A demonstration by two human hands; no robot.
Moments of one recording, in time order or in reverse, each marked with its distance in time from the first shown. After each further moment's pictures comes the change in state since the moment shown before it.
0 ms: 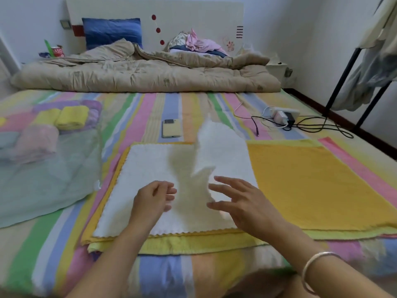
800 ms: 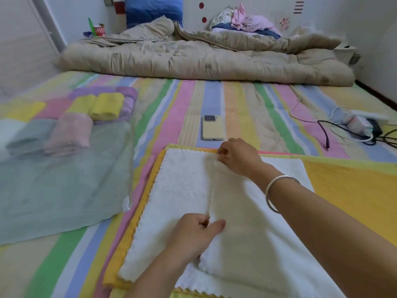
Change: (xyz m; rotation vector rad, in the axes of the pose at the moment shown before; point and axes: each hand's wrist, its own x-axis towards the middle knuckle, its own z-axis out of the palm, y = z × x) left_hand 0.039 -0.015 -0.004 0.200 -0.236 -0.335; right_hand 0.210 0.087 0.145 0.298 -0.315 0.494
